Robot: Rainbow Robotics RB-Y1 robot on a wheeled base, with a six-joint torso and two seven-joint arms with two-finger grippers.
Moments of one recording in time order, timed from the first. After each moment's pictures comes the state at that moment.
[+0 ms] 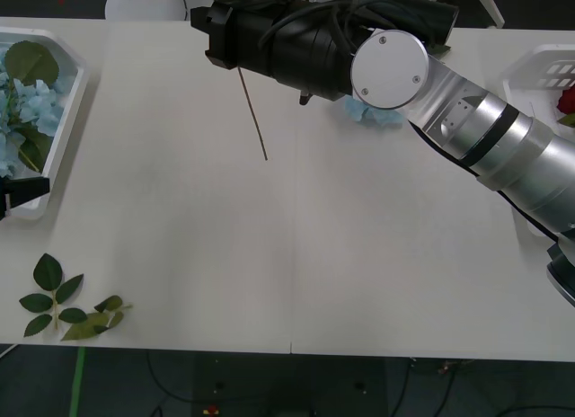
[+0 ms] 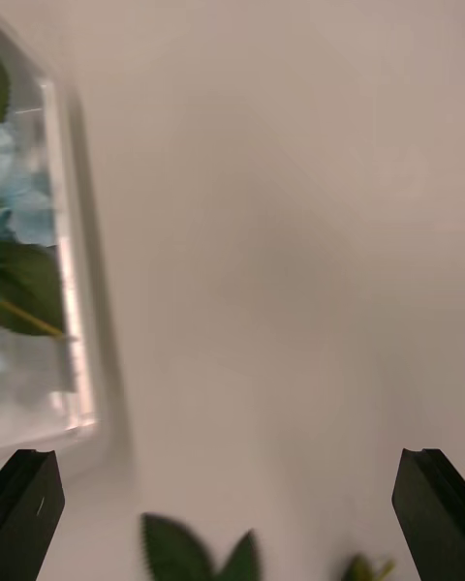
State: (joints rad) right arm -0.99 -0.50 0.71 -1.46 -1.59 0.28 1.89; left arm 0.36 1.11 0.29 -2.17 1.20 0.68 -1.53
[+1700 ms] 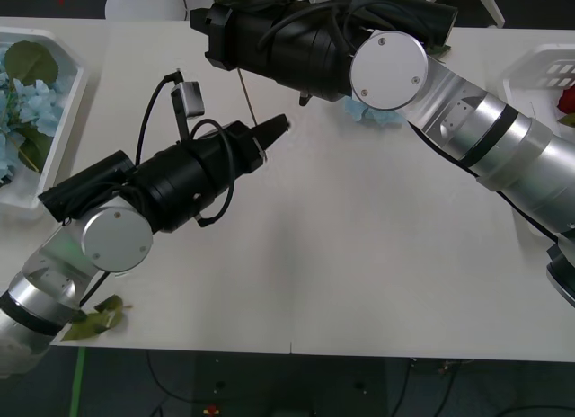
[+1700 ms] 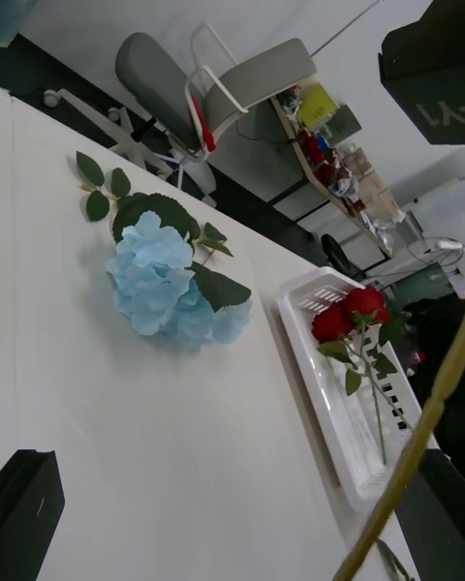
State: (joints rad) right arm -0.99 -0.50 0.72 -1.46 -1.59 0.28 1.89; left arm -0.27 0.52 -0.43 -1.80 1.21 0.26 -1.50
